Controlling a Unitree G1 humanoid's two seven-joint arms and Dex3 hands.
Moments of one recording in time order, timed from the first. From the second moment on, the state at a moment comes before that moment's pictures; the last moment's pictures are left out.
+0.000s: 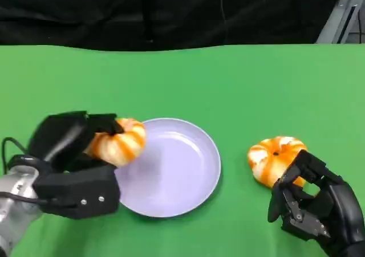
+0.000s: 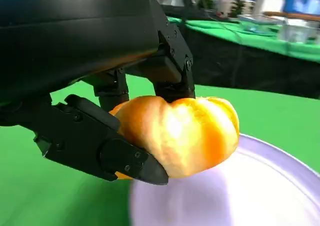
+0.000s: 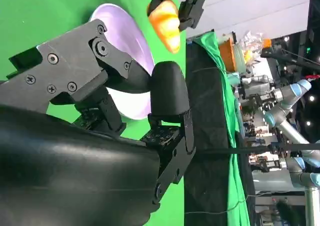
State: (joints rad) left arm -0.44 0.42 -0.37 0.65 0.60 -0.44 0.23; right arm 0.10 0.08 -0.03 0.14 0.27 -0.27 0.36
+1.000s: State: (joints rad) left arm -0.43 0.38 -0.48 0.55 0.72 -0.39 0.03; right arm 0.10 0.08 -0.02 0.13 0.27 -0.26 0.35
